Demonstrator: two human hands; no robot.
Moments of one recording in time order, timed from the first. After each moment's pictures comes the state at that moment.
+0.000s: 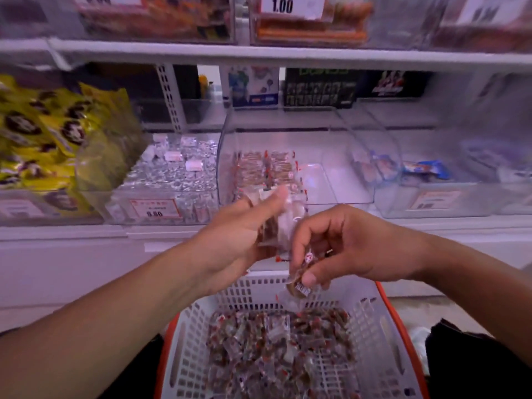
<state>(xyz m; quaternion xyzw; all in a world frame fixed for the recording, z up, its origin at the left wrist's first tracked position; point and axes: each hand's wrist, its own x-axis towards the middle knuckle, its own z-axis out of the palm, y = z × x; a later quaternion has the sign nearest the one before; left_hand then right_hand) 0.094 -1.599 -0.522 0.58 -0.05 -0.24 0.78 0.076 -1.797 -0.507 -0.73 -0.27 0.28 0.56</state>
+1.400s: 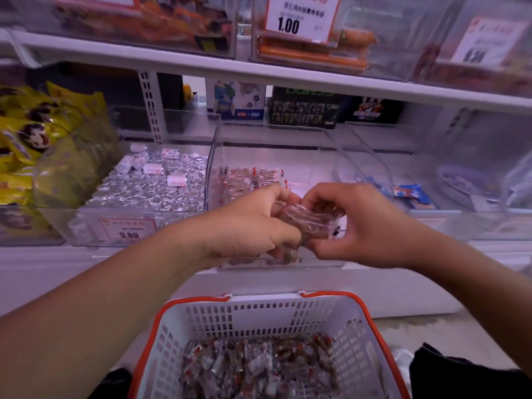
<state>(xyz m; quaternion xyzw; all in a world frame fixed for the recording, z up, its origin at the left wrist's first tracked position) 0.136 -1.610 -0.483 0.75 -0.16 -0.24 0.60 0.111 -1.799 -0.470 -0.93 -0.26 -0.06 0.24</state>
